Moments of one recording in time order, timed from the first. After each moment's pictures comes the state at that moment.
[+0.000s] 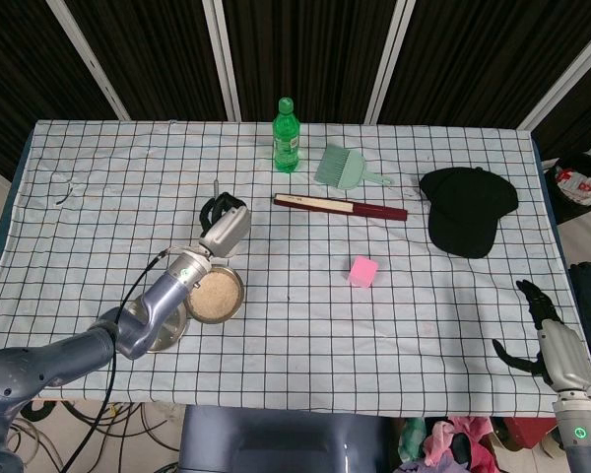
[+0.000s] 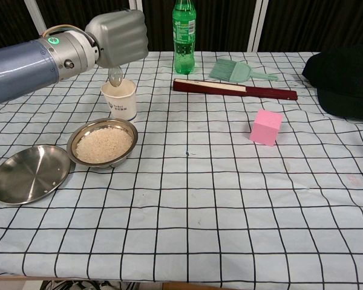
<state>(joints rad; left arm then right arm) -1.09 -1.69 -0.07 -0.98 1.24 0.98 1.57 0.10 -1.07 0.11 -1.76 -1.32 1.31 0.24</state>
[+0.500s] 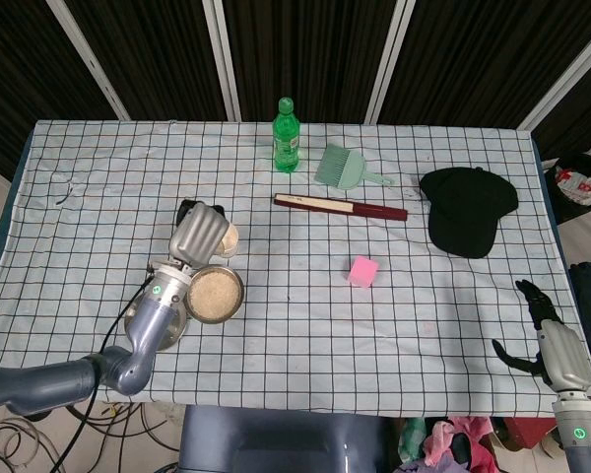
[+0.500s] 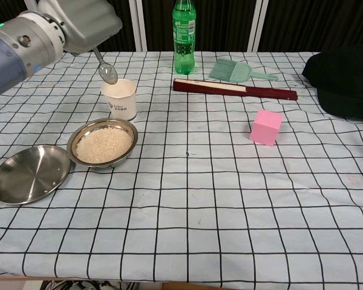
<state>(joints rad) -0.92 -1.58 -0.18 -1.42 1.06 1.19 1.45 0.10 -1.08 0.10 -1.76 -1.33 1.31 0.23</state>
